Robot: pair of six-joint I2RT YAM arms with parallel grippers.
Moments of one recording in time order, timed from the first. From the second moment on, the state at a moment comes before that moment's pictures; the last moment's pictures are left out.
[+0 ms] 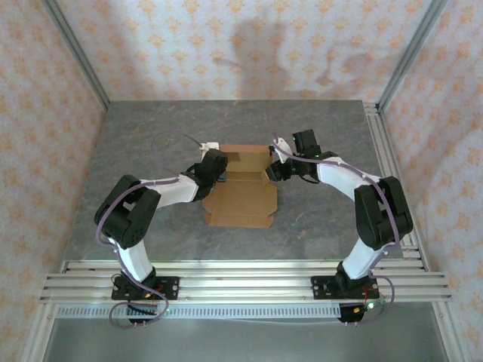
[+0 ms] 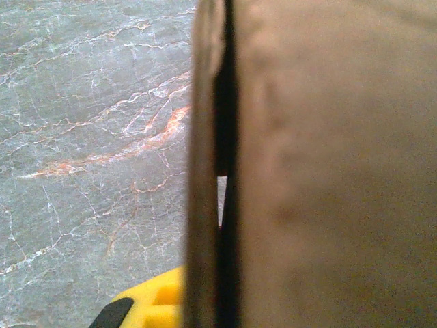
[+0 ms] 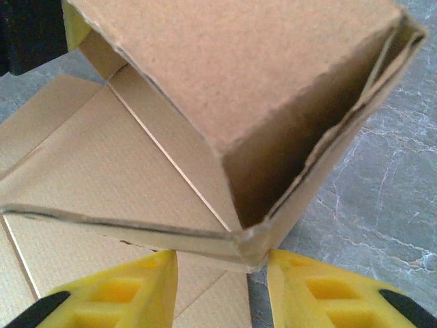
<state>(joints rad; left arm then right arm) -0.51 1.78 0.94 0.08 -0.41 -0.40 0.34 1.69 1.08 -0.29 -0.48 -0.24</state>
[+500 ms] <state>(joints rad) -0.51 1.78 0.94 0.08 -0.42 -0.40 0.40 1.76 1.14 -0.26 -0.40 -0.22</state>
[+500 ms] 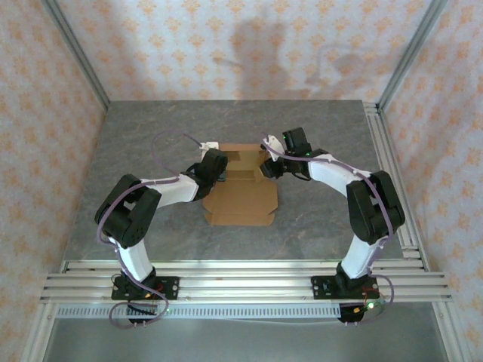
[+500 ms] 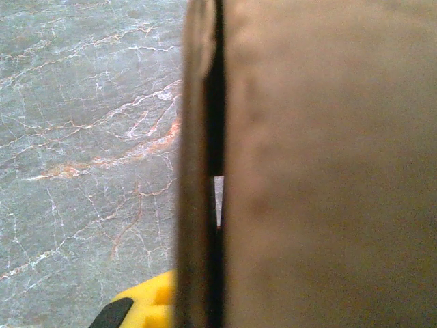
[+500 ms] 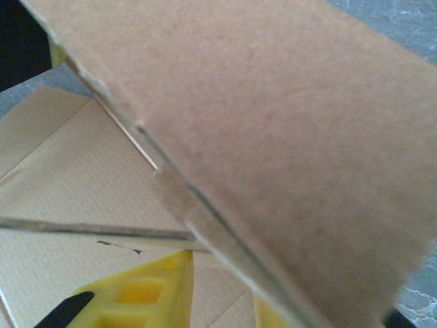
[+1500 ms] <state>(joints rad) -0.51 1.79 0.94 0.08 -0.42 -0.40 0.42 1.71 1.04 -0.09 -0.22 -0.08</state>
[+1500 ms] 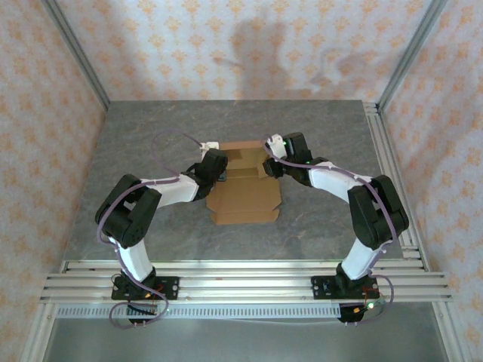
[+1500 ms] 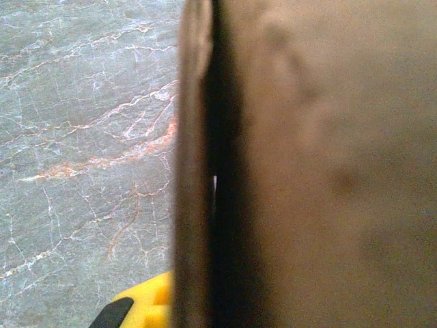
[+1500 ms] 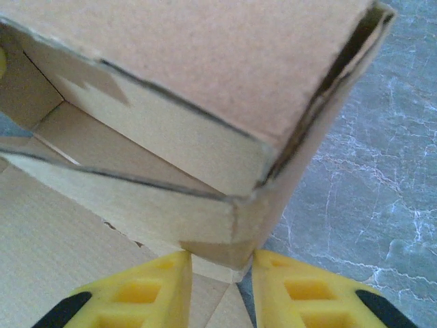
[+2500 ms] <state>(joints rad) -0.51 1.79 0.94 0.10 -0.40 -0.40 0.43 1.73 0.99 0.07 -0.12 0.07</state>
